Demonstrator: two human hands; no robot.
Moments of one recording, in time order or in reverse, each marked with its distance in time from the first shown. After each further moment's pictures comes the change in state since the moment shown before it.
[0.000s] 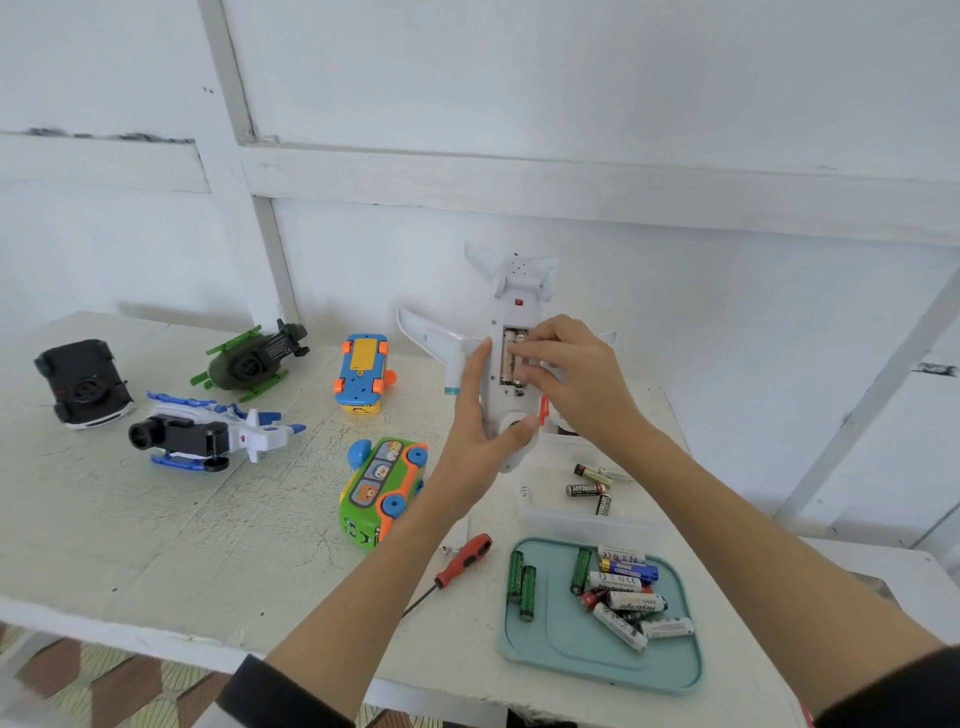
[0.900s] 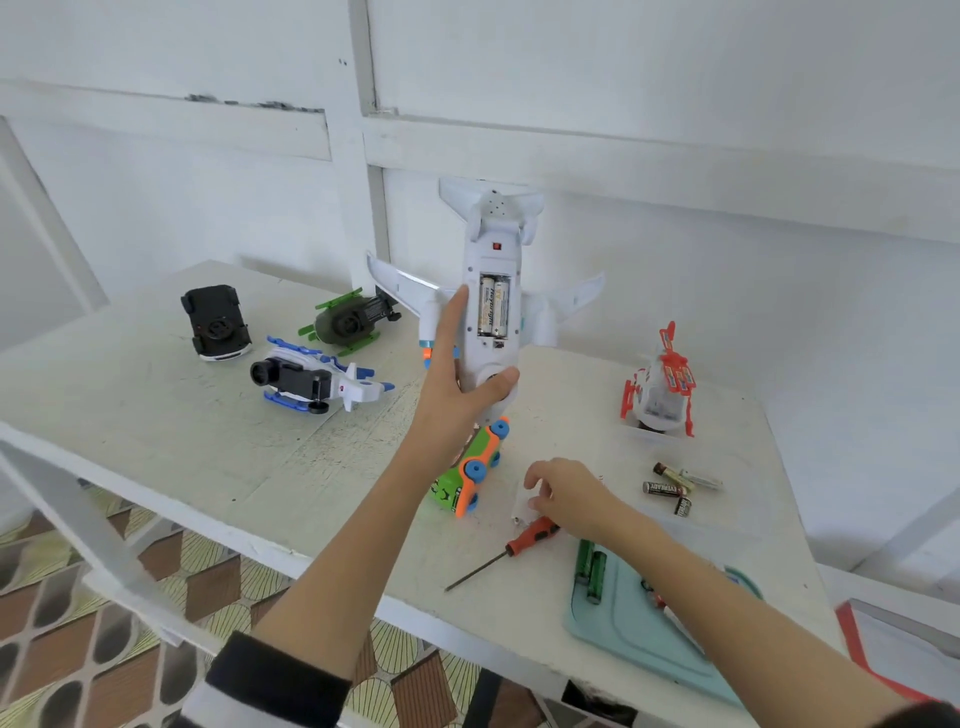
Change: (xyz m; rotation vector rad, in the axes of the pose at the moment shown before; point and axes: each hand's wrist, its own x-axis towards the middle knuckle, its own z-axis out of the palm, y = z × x) left_hand -0.026 0.036 -0.083 0.152 0.245 0.084; right_hand -0.079 -0.014 0.096 -0.116 -0.906 0.414
